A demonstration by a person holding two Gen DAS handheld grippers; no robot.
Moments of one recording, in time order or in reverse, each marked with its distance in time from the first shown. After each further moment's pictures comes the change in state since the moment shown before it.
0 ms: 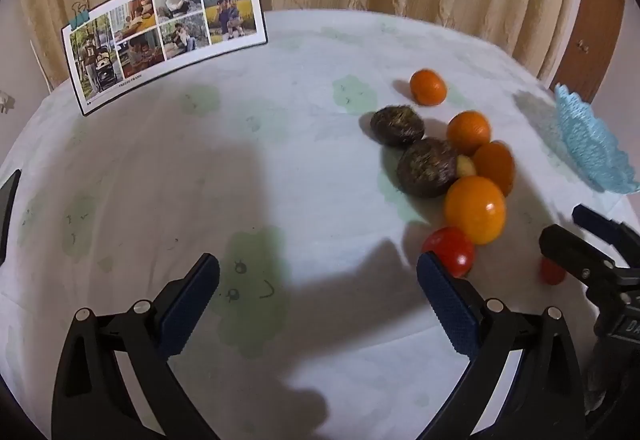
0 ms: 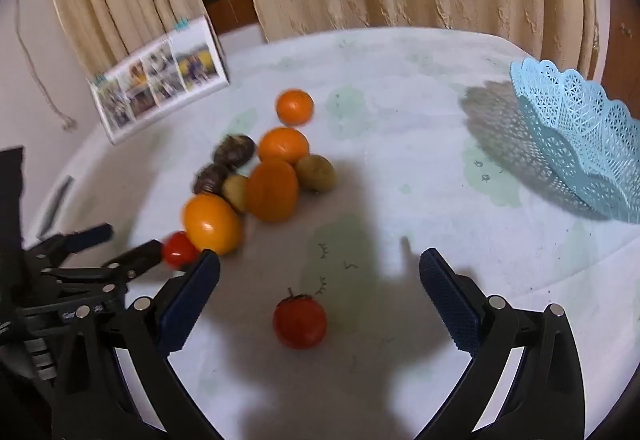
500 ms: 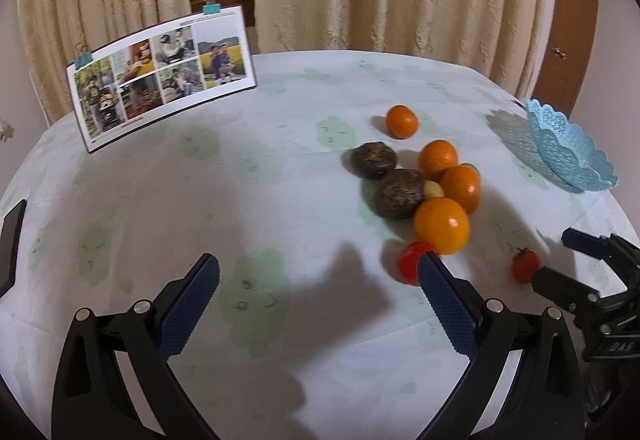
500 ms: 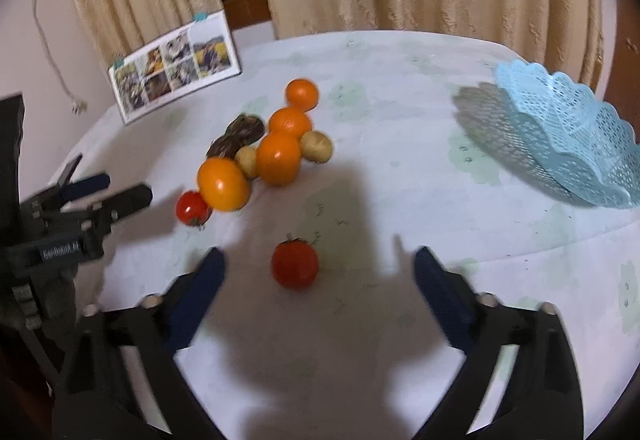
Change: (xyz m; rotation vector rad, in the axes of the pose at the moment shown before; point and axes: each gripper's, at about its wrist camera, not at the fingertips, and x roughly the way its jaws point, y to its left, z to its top) left arm -0.026 0.000 -0.001 0.049 -0.084 -0.020; right arm -0.017 0.004 -0.023 -0.087 0.034 -0.016
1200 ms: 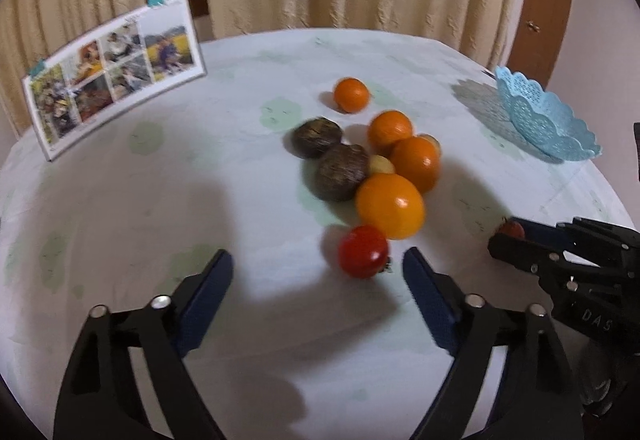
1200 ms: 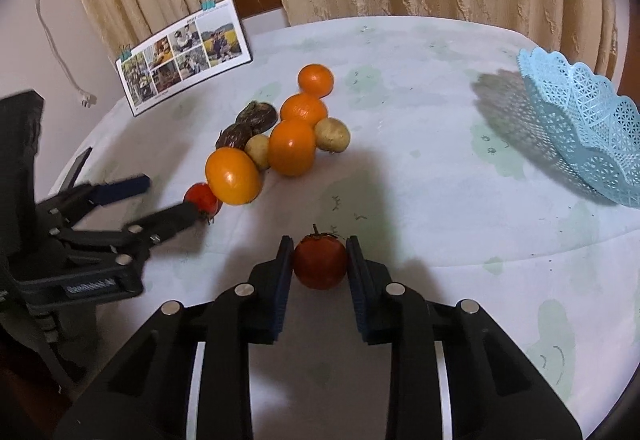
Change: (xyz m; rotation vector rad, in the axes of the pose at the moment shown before) left arm 0.021 -0.034 0.002 0.088 0.089 -0.105; right arm 0.009 -0.003 0.003 0.021 0.030 0.054
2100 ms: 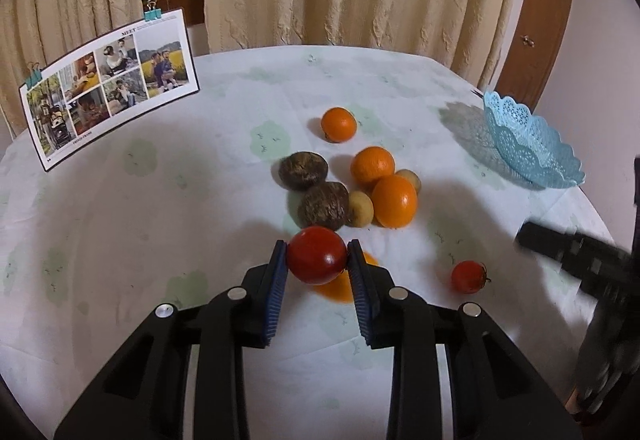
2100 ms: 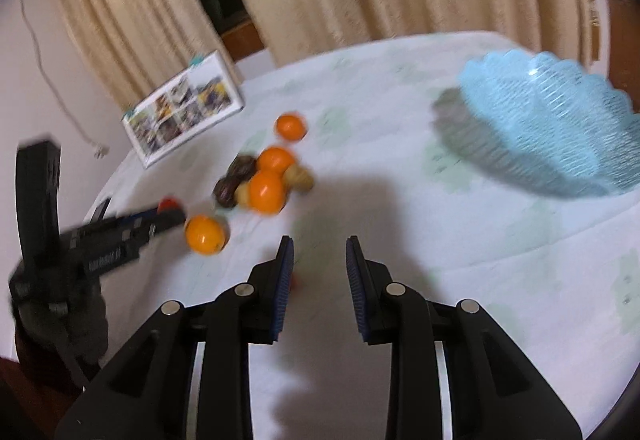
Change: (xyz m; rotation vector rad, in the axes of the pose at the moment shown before) left arm -0.022 -0.003 0.021 -0.029 -0.059 -0.025; right arm -0.038 -0.039 0.006 0.101 -0.074 0.092
